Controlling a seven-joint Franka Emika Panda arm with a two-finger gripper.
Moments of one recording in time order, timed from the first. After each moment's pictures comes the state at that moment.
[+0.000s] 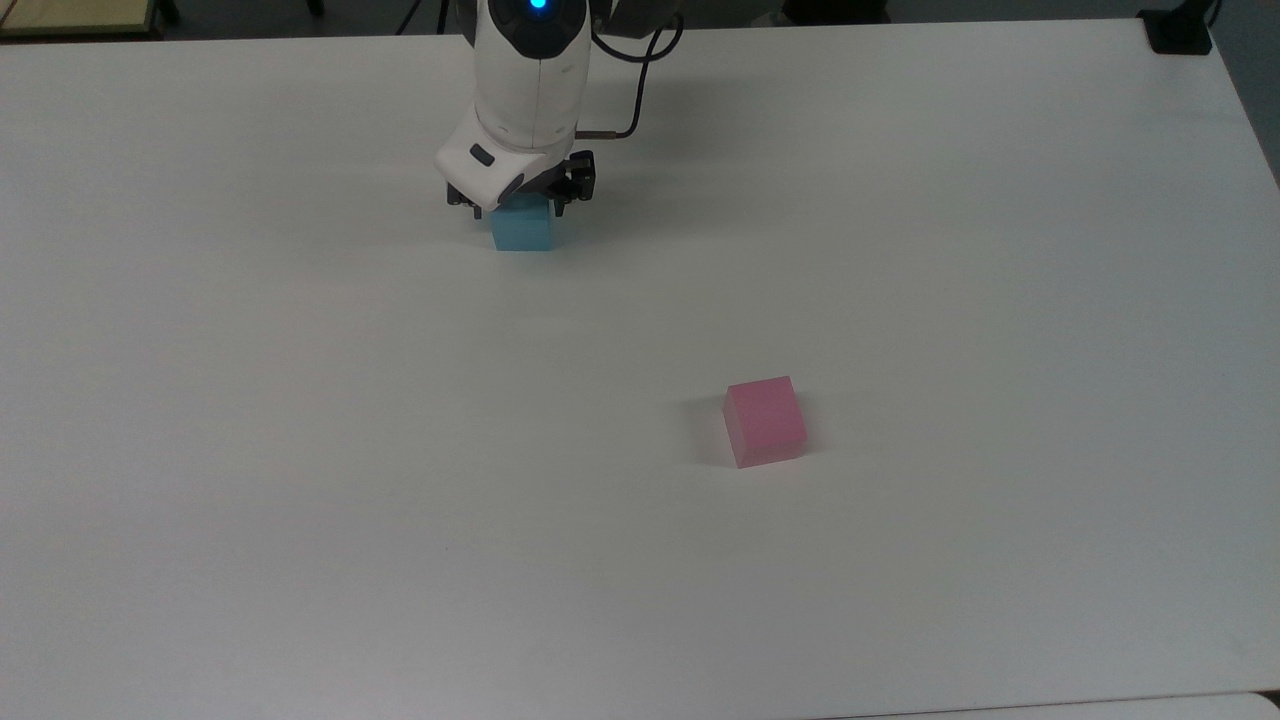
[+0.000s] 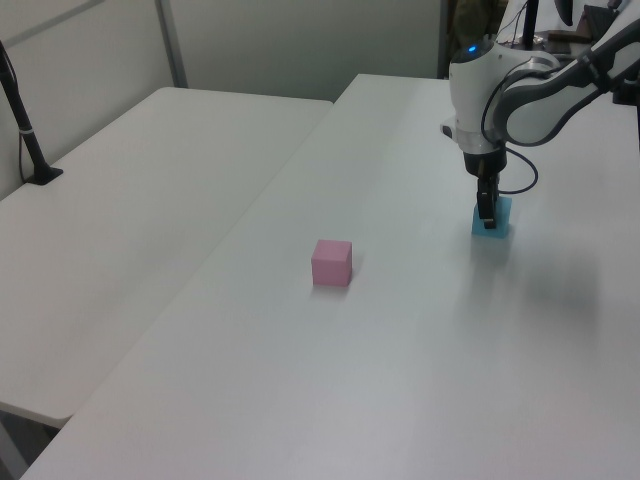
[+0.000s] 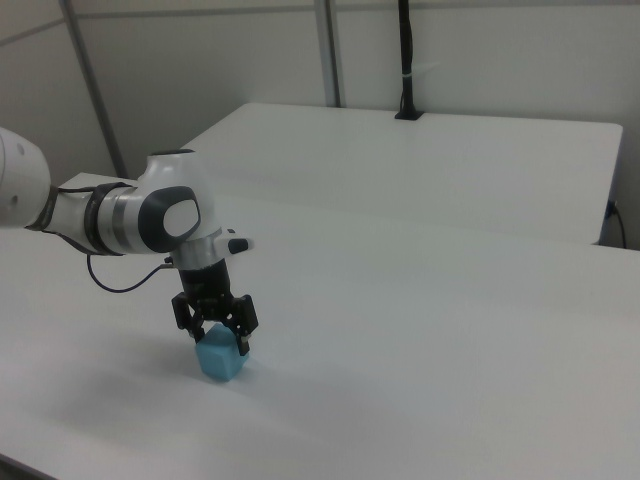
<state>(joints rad) 0.14 0.14 -0.11 -2.16 -0.18 2.14 -0.02</state>
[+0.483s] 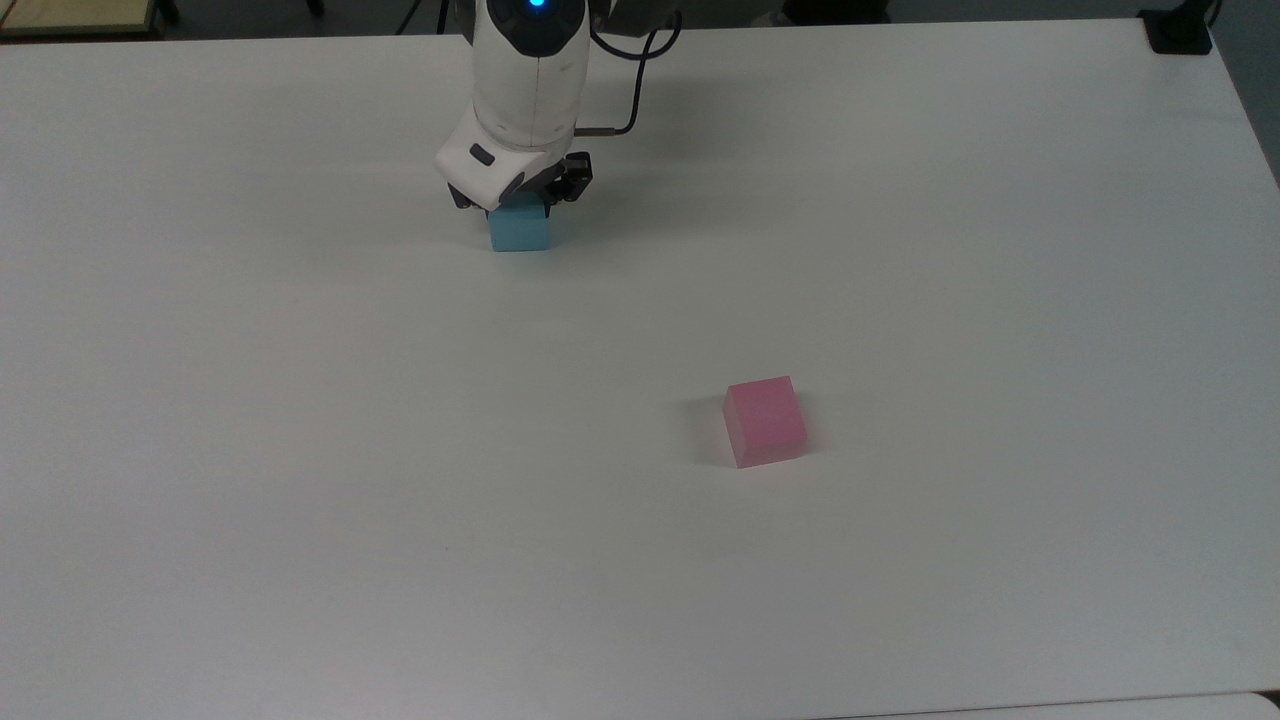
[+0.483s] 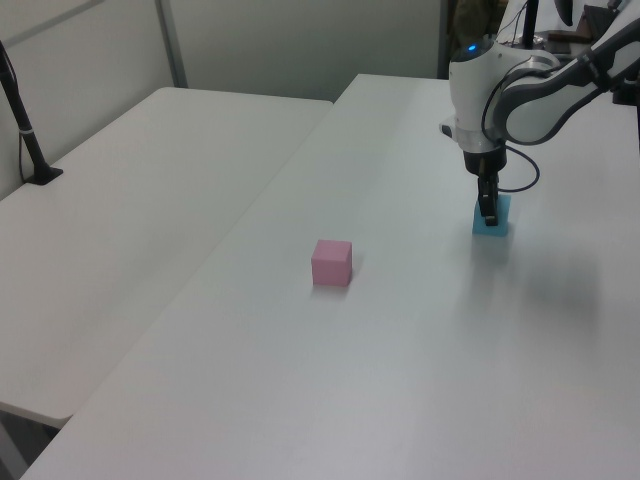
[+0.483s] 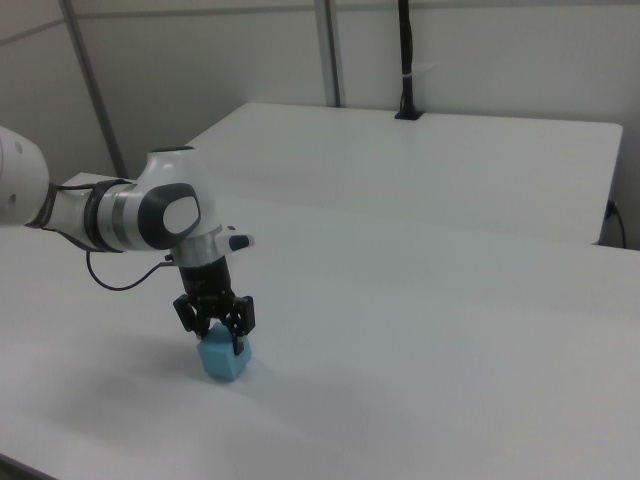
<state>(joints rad) 0.14 0.13 -0.11 -2.16 -0.18 2.13 -0.05</state>
